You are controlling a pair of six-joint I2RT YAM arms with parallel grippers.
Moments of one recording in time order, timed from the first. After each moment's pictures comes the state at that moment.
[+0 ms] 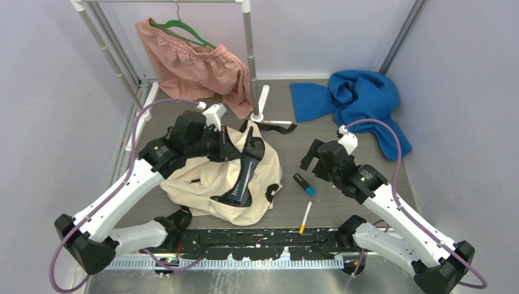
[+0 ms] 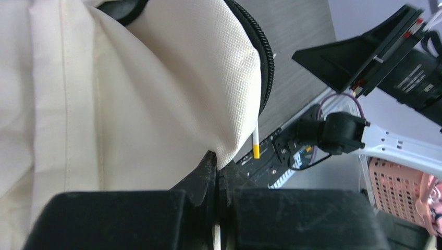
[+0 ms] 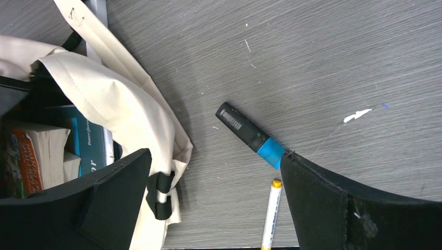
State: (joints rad) left arm -0.67 1.08 1.15 -0.64 0.23 -0.58; right arm 0.65 0.83 0.81 -0.79 0.40 0.91
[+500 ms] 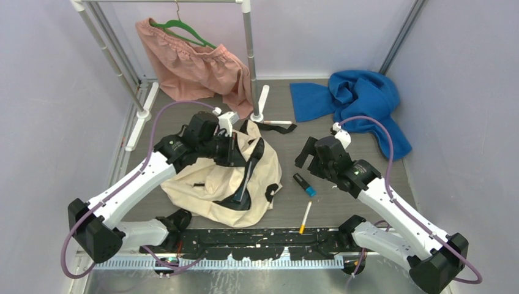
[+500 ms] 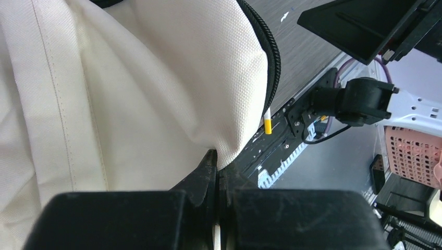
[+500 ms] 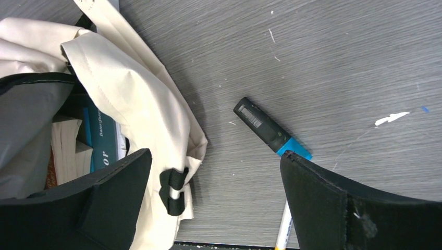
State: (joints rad) left arm -0.68 1.20 1.12 -0.63 0.35 -0.50; right arm 0.60 0.89 0.81 -0.73 0.28 0.89
